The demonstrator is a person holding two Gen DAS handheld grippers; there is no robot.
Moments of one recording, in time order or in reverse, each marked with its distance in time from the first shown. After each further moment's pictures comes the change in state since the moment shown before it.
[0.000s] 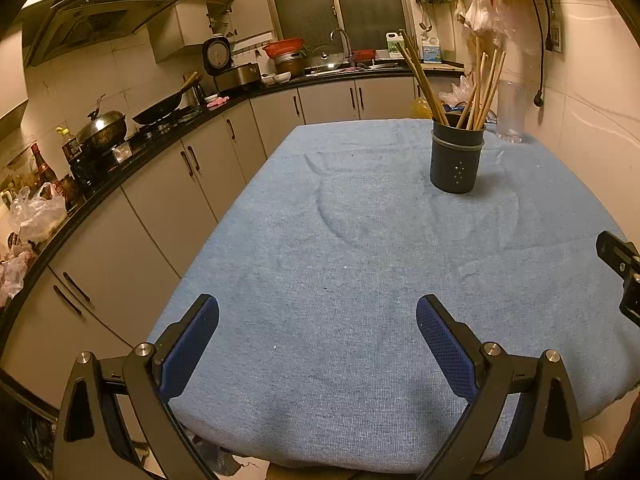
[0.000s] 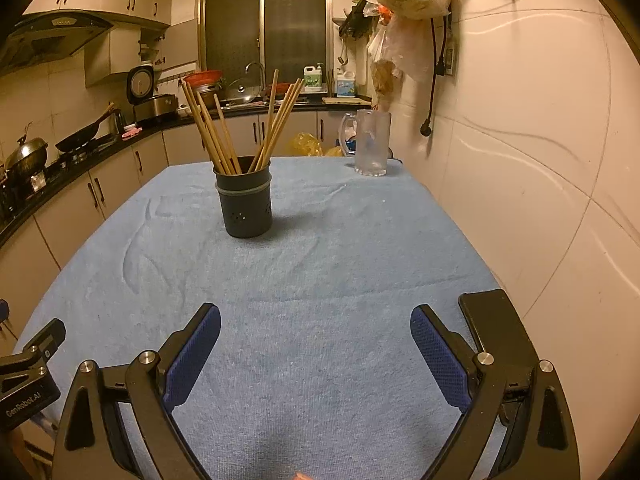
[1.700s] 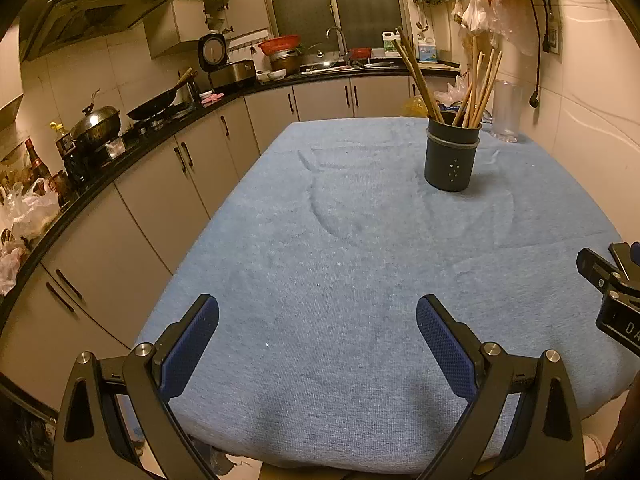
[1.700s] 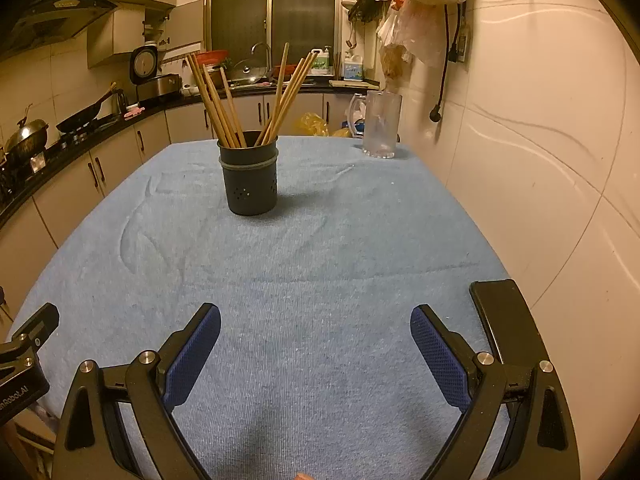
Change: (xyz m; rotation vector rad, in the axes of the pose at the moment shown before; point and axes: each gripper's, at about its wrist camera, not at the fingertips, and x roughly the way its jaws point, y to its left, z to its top) left arm 0.009 -0.009 -0.004 -0.004 0.009 -0.018; right arm 0.018 0.010 -0.008 -0.026 0.061 0.004
